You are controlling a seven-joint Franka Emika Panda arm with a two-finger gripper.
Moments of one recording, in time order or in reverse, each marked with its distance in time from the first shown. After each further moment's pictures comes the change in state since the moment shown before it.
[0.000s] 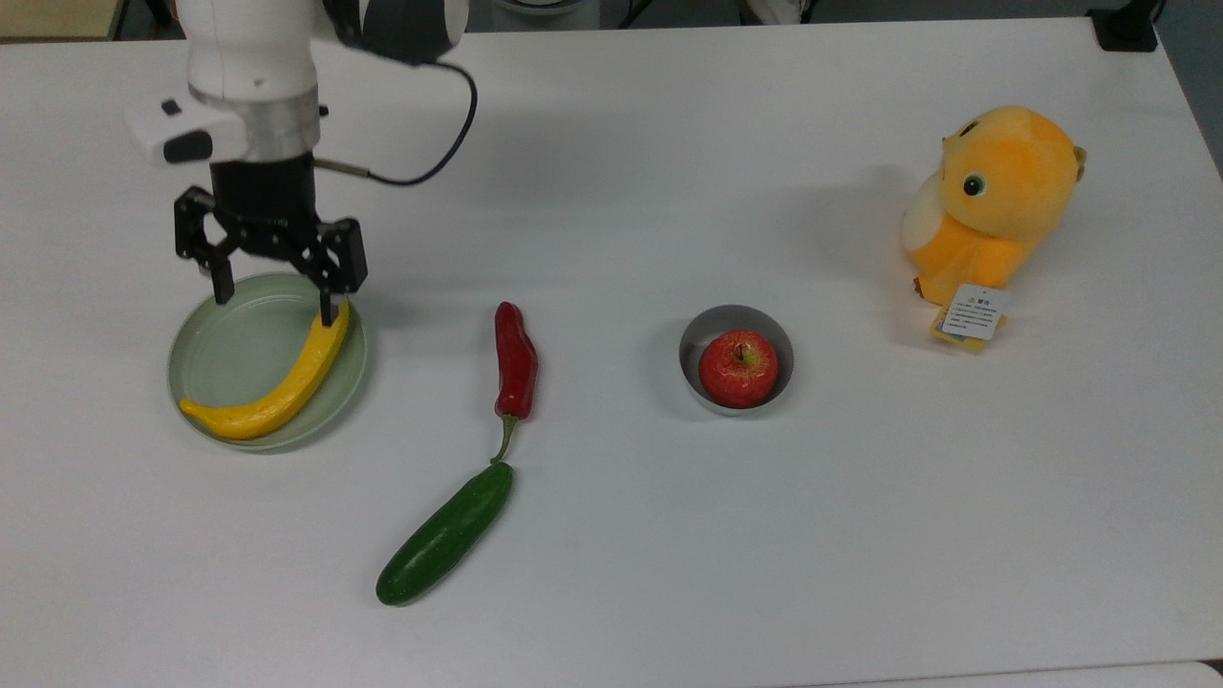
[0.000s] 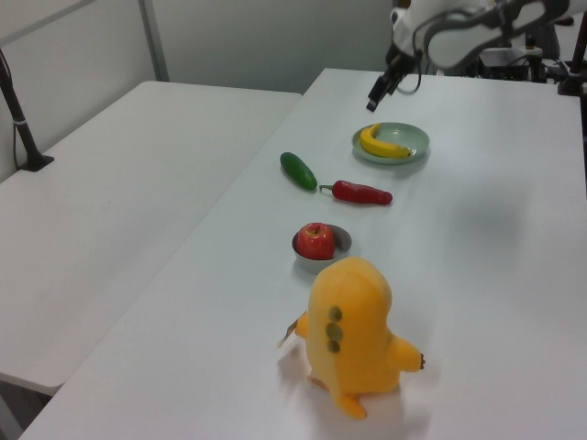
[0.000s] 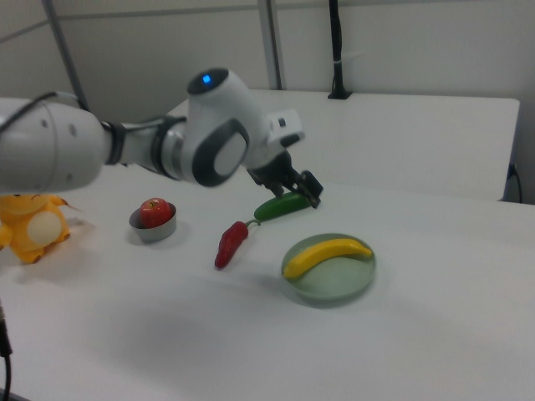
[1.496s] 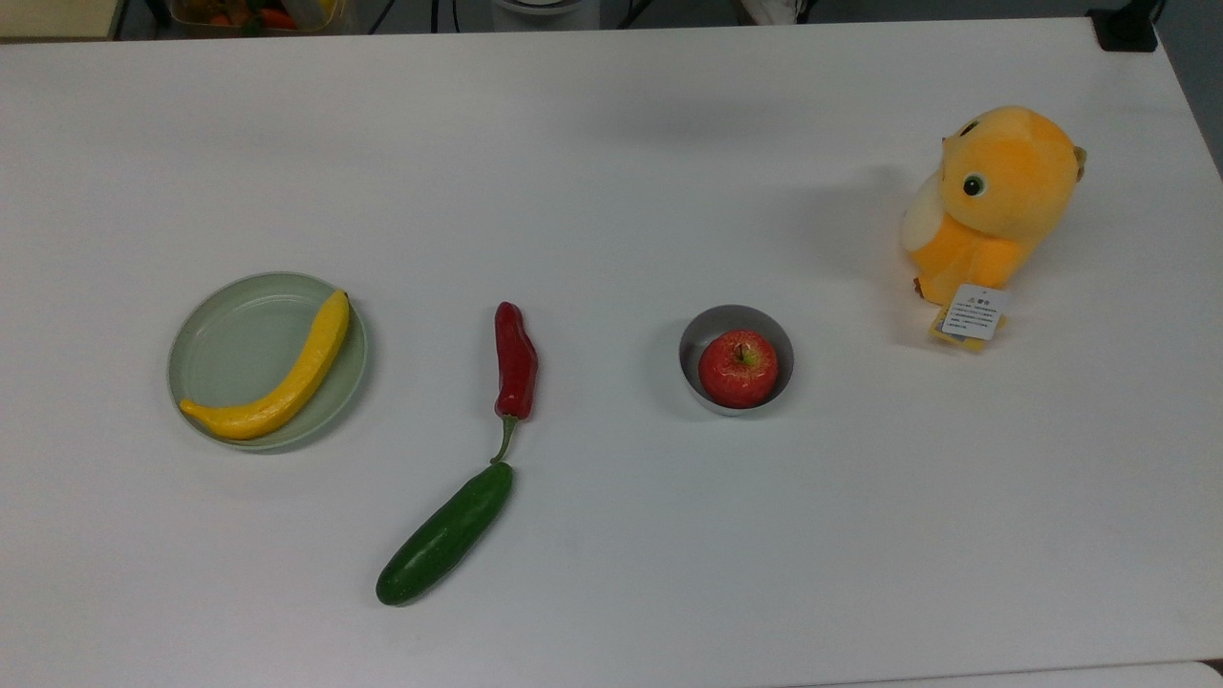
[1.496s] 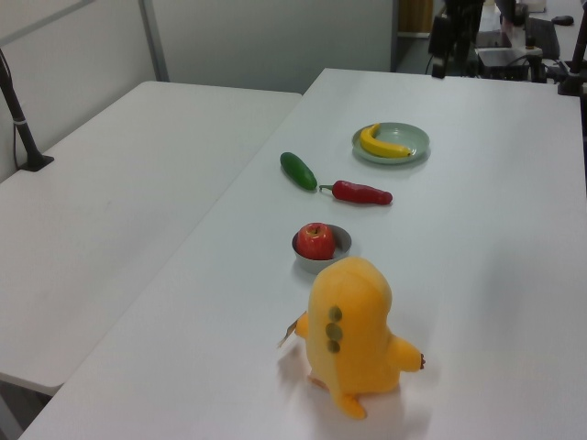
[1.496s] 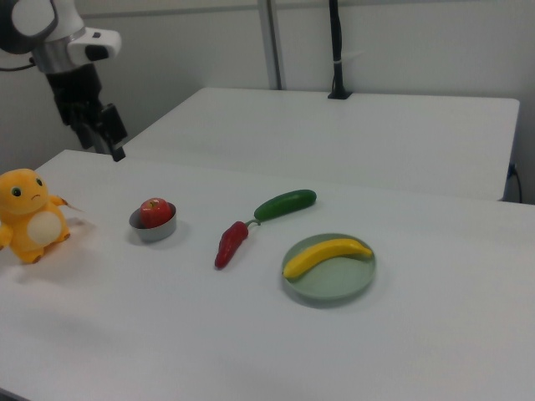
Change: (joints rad) arm 0.383 -0.423 0.007 0.056 0.085 -0.875 0.349
